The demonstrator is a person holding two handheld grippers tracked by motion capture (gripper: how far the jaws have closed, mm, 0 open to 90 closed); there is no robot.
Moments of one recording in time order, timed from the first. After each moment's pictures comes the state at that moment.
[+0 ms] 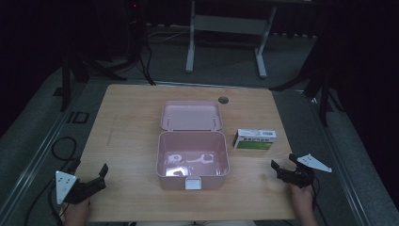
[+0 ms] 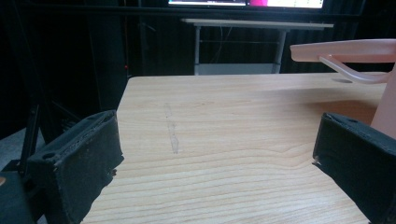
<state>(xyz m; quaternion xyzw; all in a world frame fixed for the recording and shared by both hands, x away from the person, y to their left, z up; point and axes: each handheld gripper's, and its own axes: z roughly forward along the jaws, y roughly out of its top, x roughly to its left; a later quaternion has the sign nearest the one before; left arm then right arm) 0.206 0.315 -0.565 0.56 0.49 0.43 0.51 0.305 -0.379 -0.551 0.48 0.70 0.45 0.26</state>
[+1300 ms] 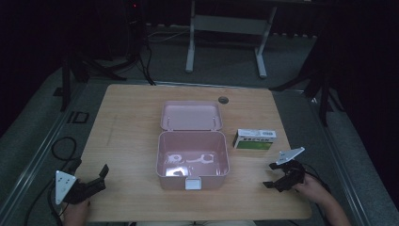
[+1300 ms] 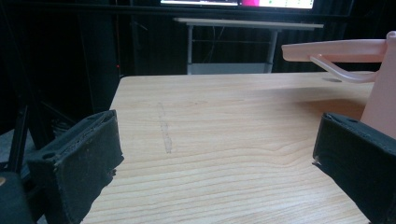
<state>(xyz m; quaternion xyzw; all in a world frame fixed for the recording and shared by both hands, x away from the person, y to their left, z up) 0.206 0.316 -0.565 0.56 0.49 0.42 0.52 0.330 -0.350 -0.528 0.24 0.93 0.28 0.02</state>
